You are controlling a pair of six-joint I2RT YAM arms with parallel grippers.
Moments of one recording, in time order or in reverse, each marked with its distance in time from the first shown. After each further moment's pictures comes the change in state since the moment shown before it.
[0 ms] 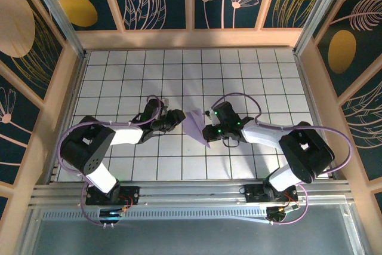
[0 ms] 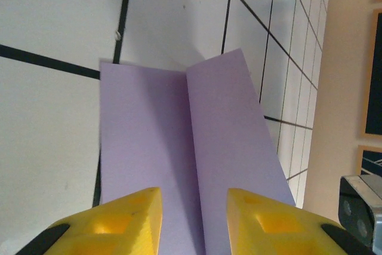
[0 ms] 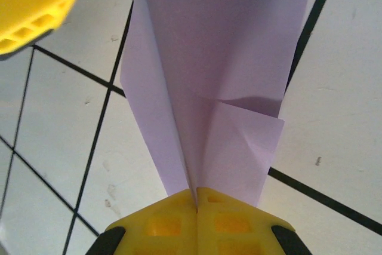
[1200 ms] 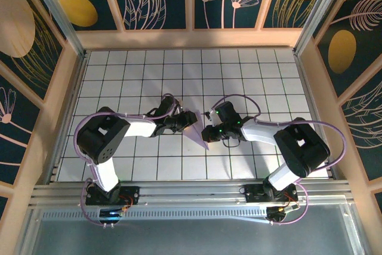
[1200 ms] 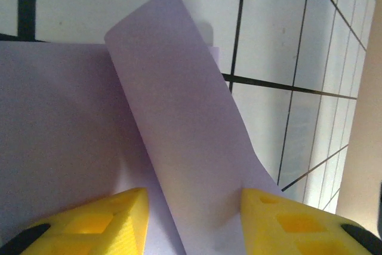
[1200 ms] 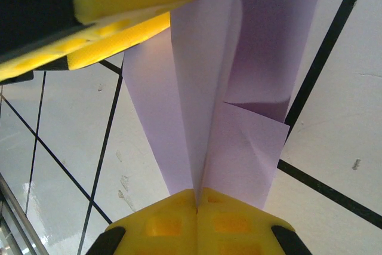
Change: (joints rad) left arm -0.077 0.166 0.185 -0.159 0.008 0.068; right arm -0.032 0.058 -0.006 0.039 -0.119 -0.001
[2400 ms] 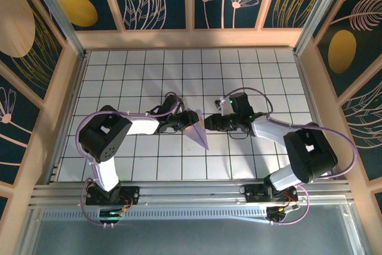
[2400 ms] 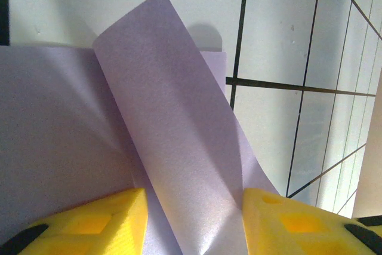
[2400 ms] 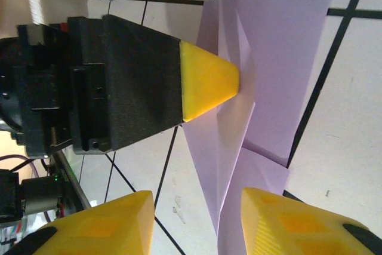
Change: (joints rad) left arm -0.010 0.022 0.060 -0.079 -0.022 0.033; right arm -0.170 -0.059 0.000 0.071 -0.218 0.049
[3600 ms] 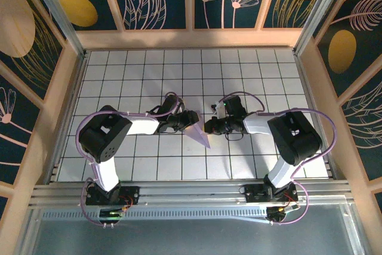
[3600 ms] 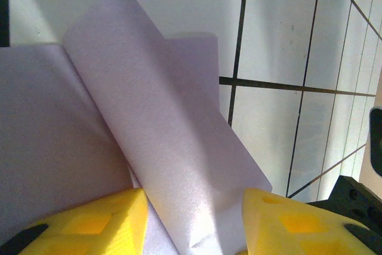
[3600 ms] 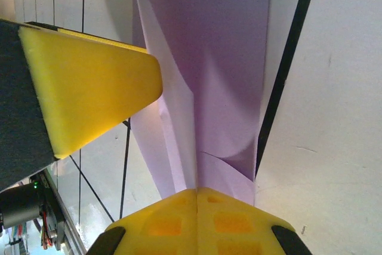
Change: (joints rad) left arm 0.000 0.000 0.000 0.000 0.000 0.000; right arm 0.020 0.185 0.028 0.056 0.016 0.030
